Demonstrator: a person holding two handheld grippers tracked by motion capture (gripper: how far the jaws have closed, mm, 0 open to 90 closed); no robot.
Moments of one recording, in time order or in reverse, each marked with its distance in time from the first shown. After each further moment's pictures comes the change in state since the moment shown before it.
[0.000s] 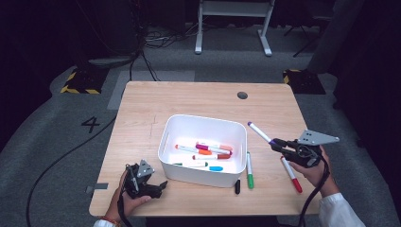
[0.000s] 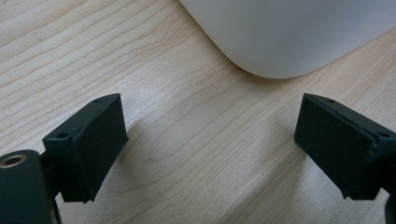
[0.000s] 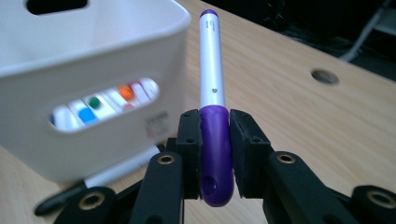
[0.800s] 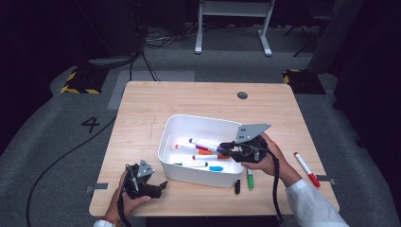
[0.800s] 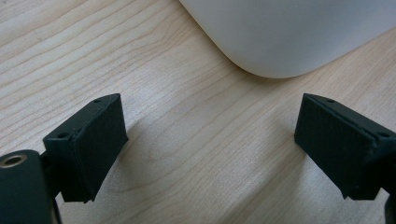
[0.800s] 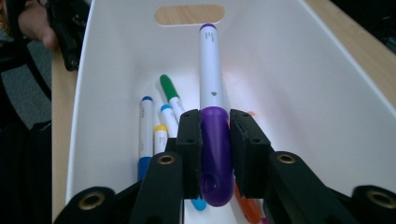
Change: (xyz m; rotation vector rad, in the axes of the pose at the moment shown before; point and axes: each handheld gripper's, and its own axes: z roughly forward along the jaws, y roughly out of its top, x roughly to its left) left arm 0.000 0.000 0.000 -0.001 0.001 0.002; right arm 0.098 0.095 0.088 0.169 0.297 -0.261
